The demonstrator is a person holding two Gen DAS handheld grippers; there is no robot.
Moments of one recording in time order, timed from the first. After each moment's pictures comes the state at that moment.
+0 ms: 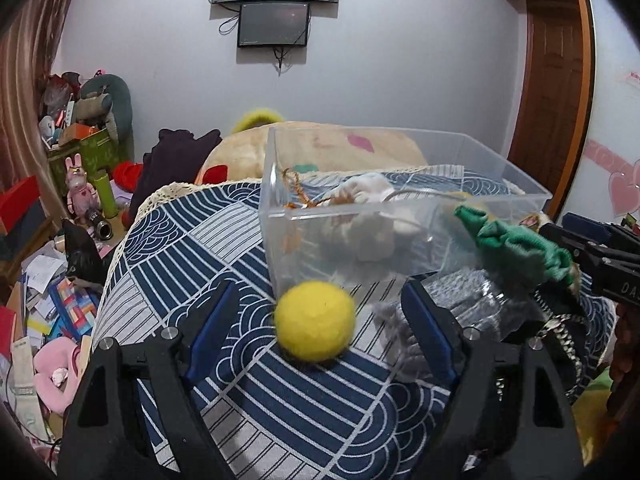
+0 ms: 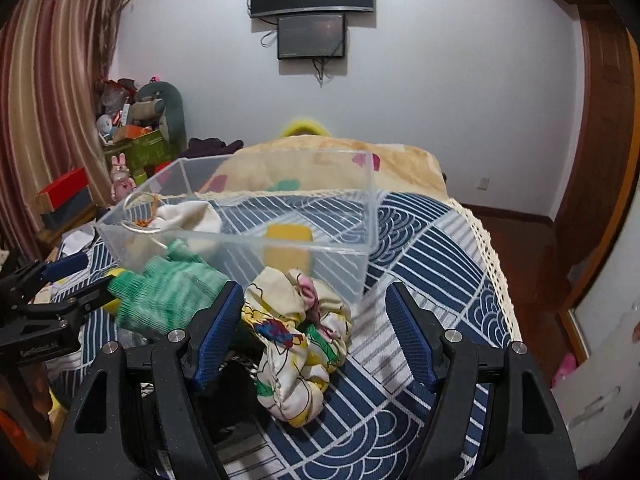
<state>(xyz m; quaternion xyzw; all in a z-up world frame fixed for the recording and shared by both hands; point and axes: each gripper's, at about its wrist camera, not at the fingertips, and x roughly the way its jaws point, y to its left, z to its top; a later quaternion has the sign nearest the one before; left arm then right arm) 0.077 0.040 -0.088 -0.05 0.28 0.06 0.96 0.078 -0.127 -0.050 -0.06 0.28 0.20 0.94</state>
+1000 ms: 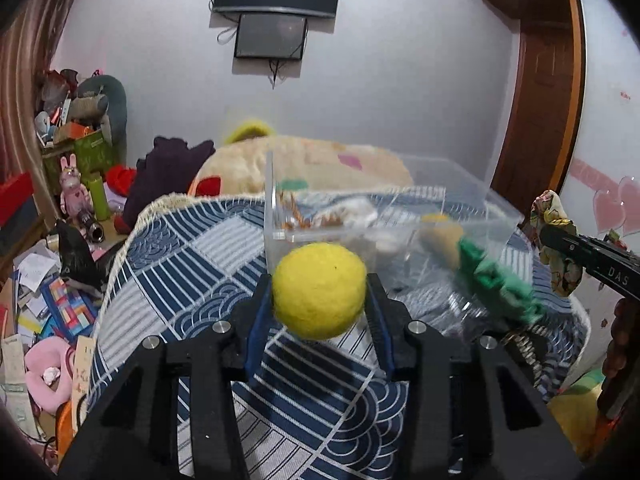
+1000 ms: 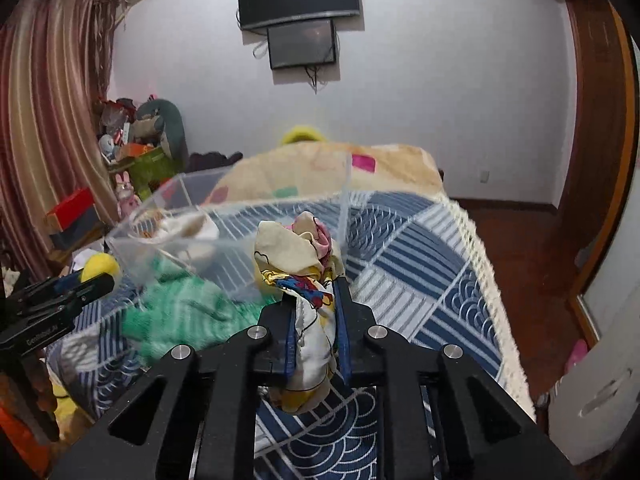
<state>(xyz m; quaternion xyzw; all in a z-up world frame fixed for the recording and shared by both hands) 0.052 0.041 -0.060 -0.07 0.25 0.03 0.96 0.066 -0.154 -0.032 -0.02 0.27 0.21 0.94</state>
